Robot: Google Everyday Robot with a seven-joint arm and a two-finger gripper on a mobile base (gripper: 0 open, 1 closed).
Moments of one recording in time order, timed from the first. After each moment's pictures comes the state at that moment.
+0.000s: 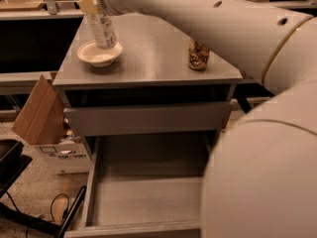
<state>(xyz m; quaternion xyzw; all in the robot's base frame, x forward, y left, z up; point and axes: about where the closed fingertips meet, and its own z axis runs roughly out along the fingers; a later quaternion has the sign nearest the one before) 0.773 0.159 1.030 -0.33 0.73 0.16 0.57</state>
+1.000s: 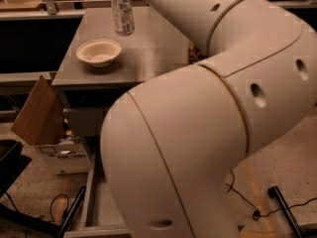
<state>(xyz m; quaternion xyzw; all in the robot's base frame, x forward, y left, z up) 0.873 0.096 1.031 -0.16 0.81 0.10 0.56</state>
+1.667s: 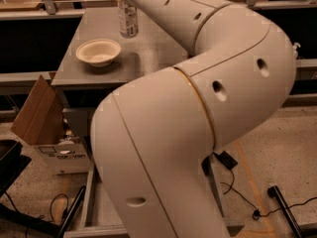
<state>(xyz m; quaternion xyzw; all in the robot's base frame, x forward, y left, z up) 0.907 0.081 1.007 -0.12 0.81 0.09 0.57</state>
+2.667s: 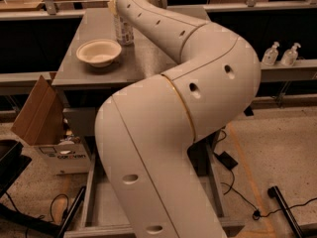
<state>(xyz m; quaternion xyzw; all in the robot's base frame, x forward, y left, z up) 0.944 0.108 0.950 -0.14 0.80 0.10 0.58</state>
